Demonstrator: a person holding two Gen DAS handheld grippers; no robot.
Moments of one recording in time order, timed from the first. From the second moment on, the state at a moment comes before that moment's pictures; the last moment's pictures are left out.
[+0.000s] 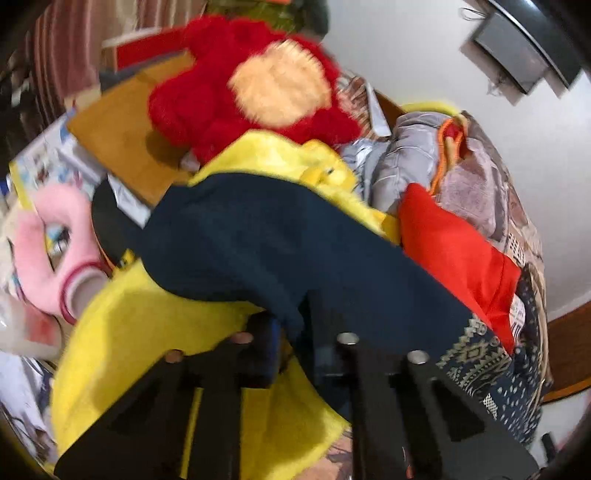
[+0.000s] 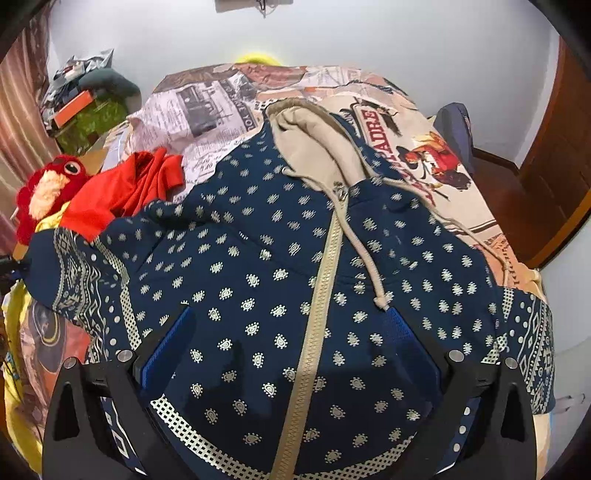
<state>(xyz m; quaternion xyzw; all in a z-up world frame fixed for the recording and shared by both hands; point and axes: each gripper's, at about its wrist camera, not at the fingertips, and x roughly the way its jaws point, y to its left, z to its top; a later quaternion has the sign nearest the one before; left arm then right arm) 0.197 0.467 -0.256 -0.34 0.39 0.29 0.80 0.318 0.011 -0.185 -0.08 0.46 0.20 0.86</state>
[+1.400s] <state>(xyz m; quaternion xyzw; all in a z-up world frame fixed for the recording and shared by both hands) 0.369 -0.027 -0.224 0.03 0.50 -0.11 0.86 0.294 -0.119 -0.165 -0.07 0.45 0.17 0.88</state>
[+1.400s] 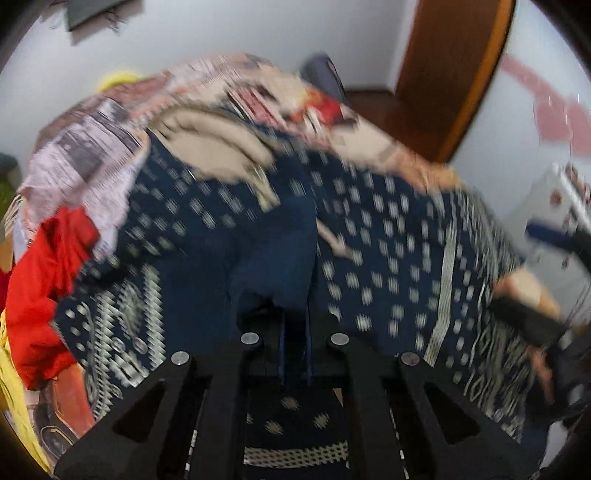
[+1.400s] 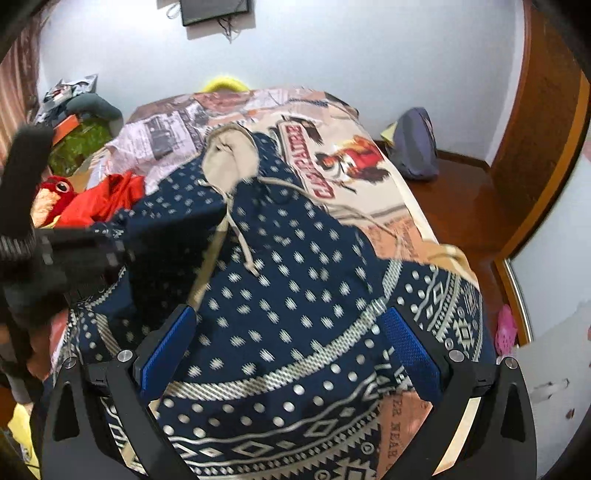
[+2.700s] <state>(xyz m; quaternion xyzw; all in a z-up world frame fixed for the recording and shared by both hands) 0.266 0.194 -0.298 -0.12 0.55 0.04 0.82 0.314 0.065 -0.246 -0.26 0.49 0.27 0.79</state>
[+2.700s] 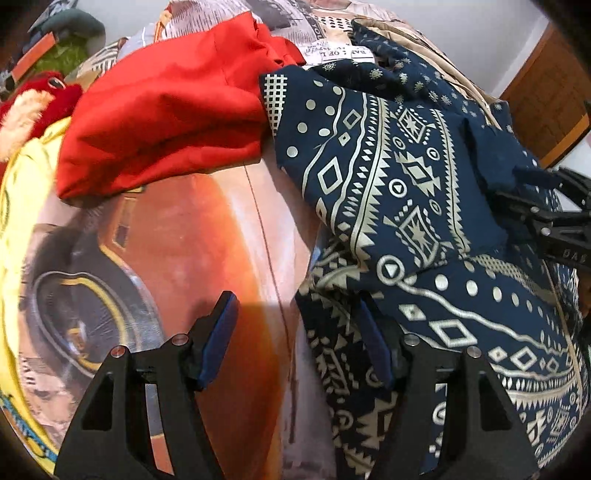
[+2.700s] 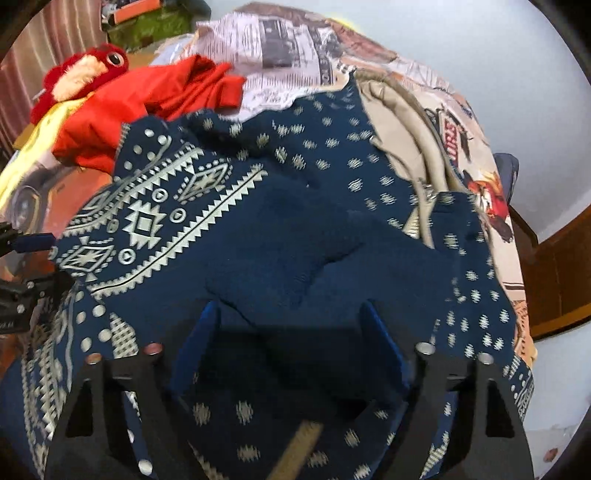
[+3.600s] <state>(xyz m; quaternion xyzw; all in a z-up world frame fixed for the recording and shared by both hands) 0.264 0.197 -0.300 -0.13 0.53 0.14 0.82 0.349 -0.104 -0.108 -0.03 0.37 0.19 0.91</state>
